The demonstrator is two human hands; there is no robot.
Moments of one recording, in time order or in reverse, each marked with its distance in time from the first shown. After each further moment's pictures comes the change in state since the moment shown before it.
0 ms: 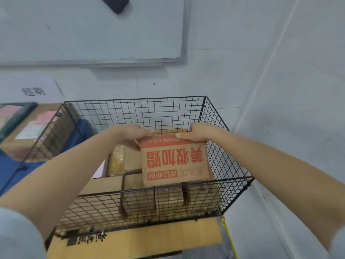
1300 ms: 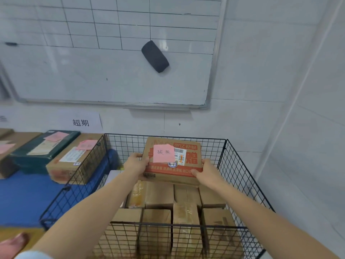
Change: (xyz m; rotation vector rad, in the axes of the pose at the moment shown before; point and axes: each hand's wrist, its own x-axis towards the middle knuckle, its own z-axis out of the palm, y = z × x) left_hand -0.017 -0.049 -0.015 -0.568 0.720 0.024; right_hand -0.013 -0.046 0.031 0.598 0.336 -0.098
